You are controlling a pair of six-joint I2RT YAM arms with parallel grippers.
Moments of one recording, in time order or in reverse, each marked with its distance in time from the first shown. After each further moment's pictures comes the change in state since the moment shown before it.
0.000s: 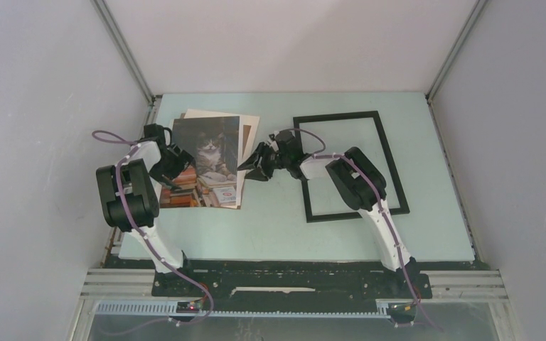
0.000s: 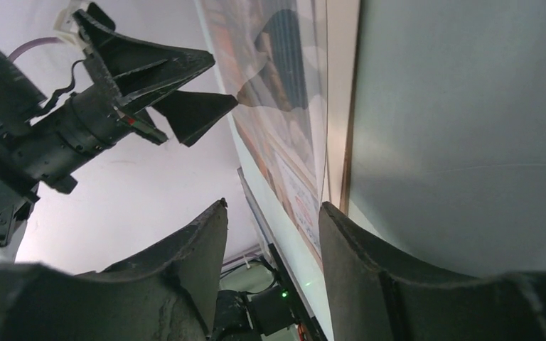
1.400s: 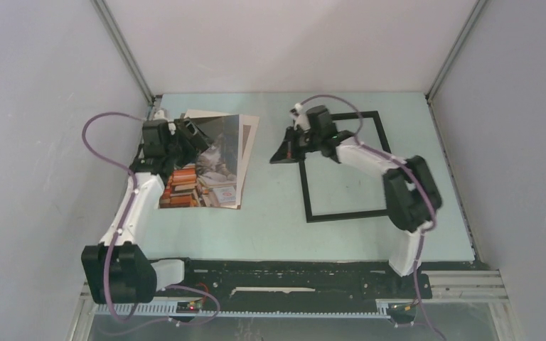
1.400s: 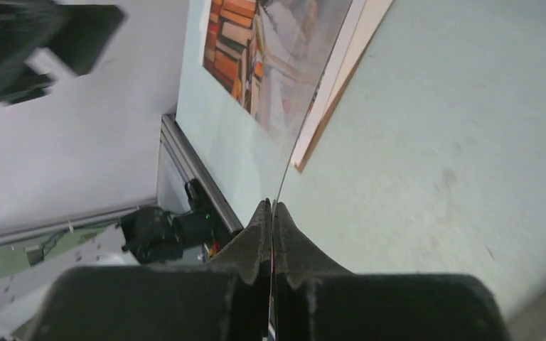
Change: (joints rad) left arm -0.204 -0.573 -0.155 0.214 0.102 0.110; right arm -0.111 -0.435 -0.131 -0.455 -0.005 -0.575
